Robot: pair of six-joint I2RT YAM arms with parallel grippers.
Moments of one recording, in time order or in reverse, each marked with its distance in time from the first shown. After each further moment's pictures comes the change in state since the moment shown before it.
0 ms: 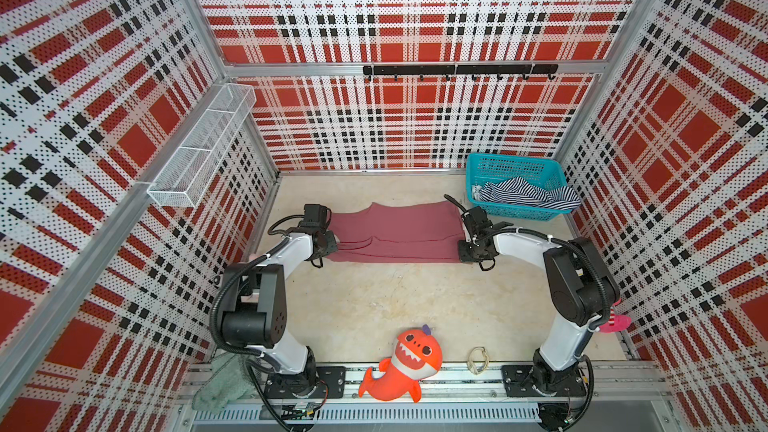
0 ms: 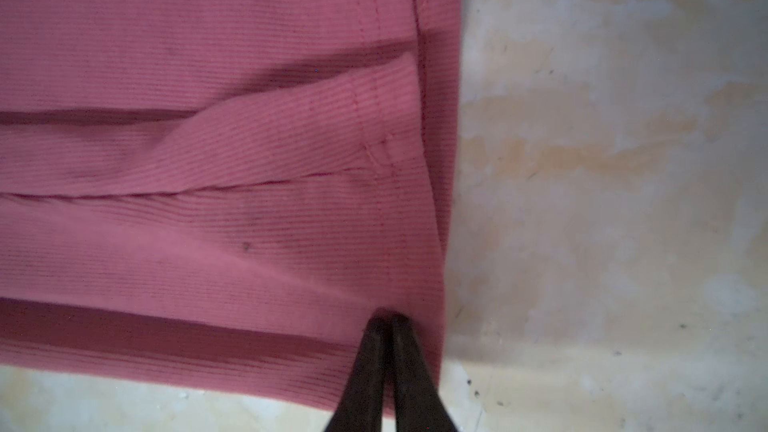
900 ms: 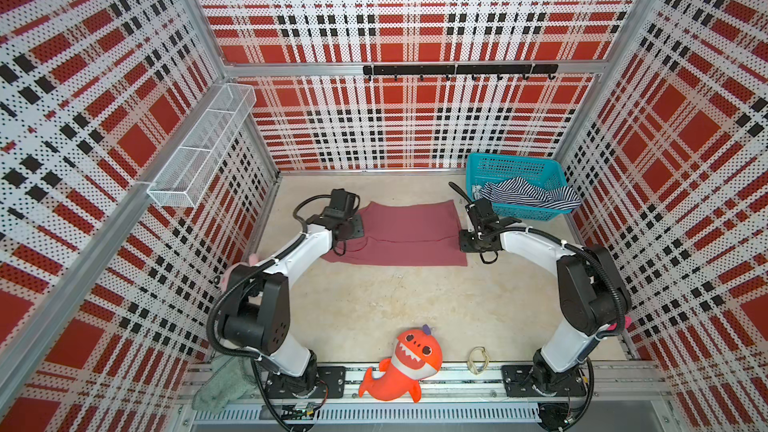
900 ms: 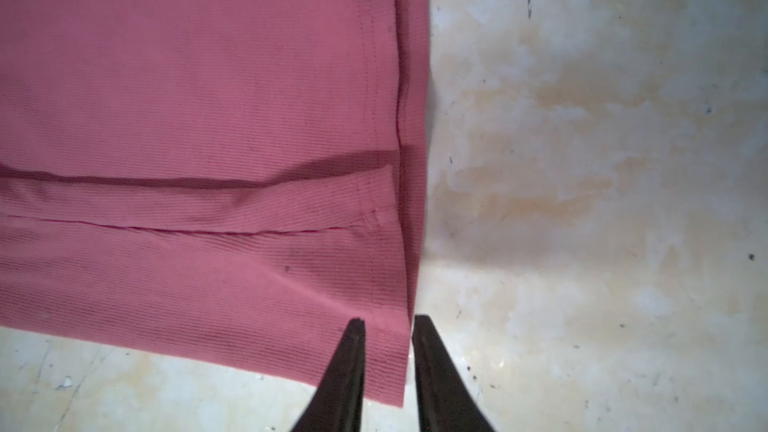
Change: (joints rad) left arm -0.267 -0.008 0.155 0.014 0.014 -0.053; right arm -0.002 -0.080 0.039 0.025 -0.023 0.033
